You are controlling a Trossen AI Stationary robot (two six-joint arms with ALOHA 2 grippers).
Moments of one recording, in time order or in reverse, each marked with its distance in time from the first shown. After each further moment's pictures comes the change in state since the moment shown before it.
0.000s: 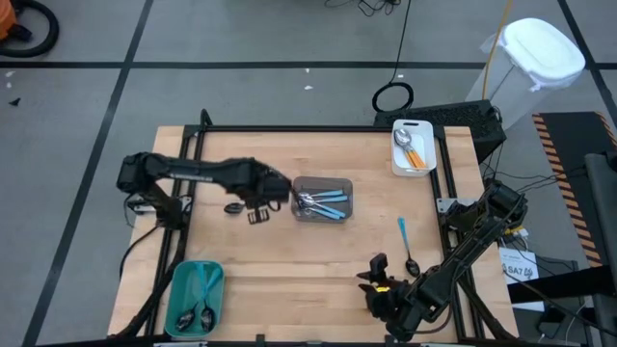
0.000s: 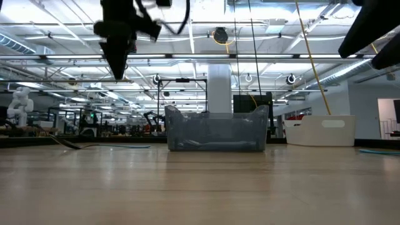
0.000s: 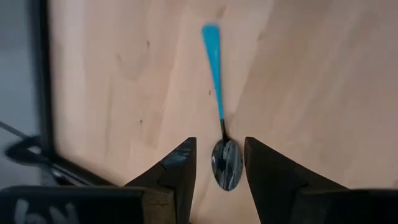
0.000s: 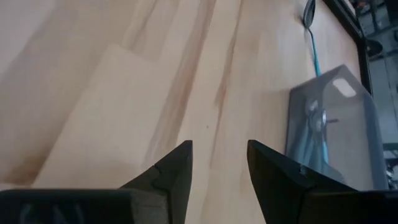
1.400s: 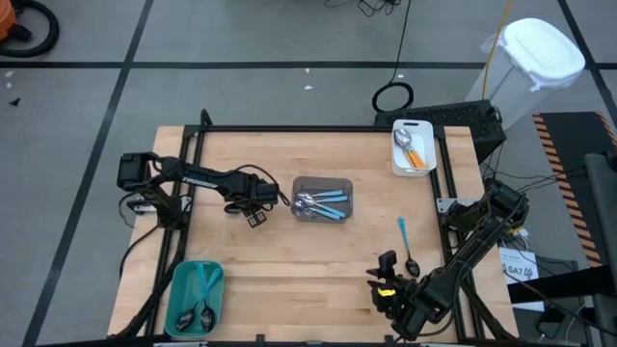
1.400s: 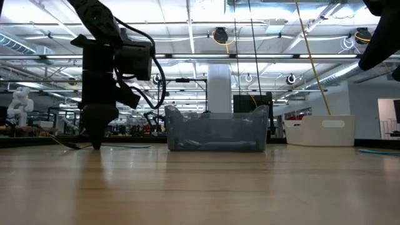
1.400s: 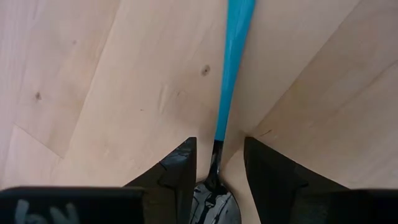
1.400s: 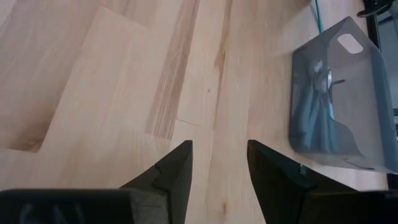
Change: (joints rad) left arm 0.126 -0.003 -0.592 0.592 0.082 -0.155; right arm 0.031 -0.007 0.000 -0.171 -0.021 0.213
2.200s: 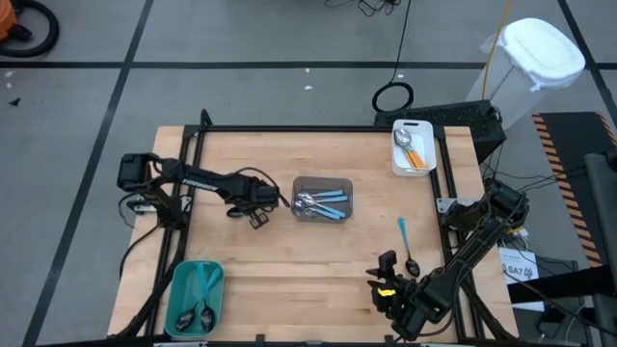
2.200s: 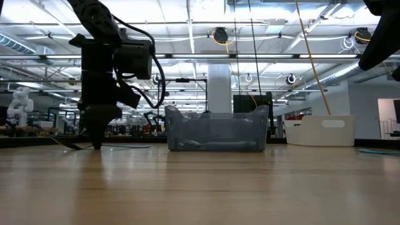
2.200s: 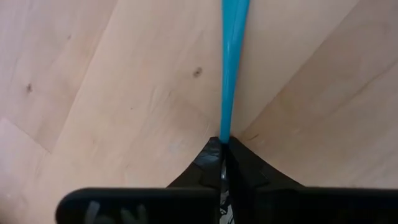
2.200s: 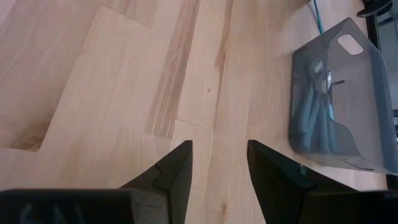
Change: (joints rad) left arm -0.028 0.003 -0.005 0.038 -0.010 -0.087; right arm 0.000 0.000 0.000 0.000 0.000 -0.006
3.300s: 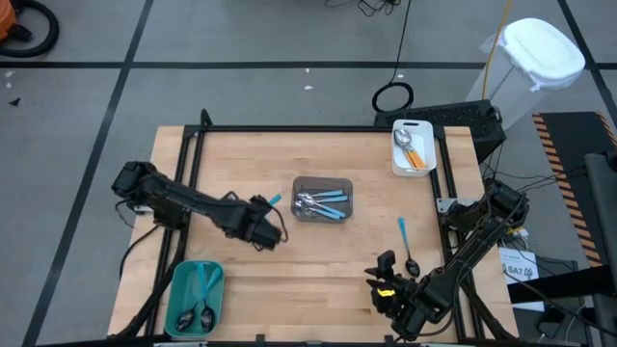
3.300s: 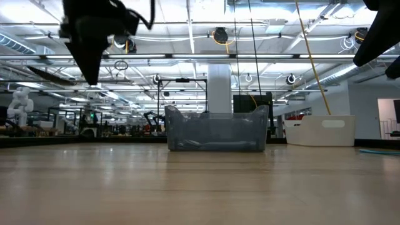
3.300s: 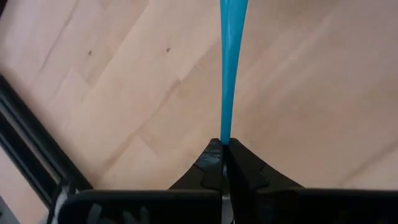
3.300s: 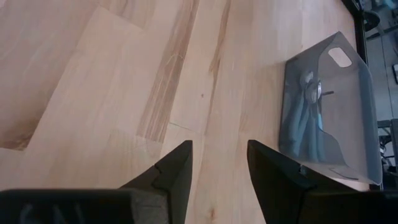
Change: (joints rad) left arm -0.402 0.002 0.456 -0.569 -0.113 -0.541; right arm -0.001 0.000 0.000 0.009 0.030 -0.060
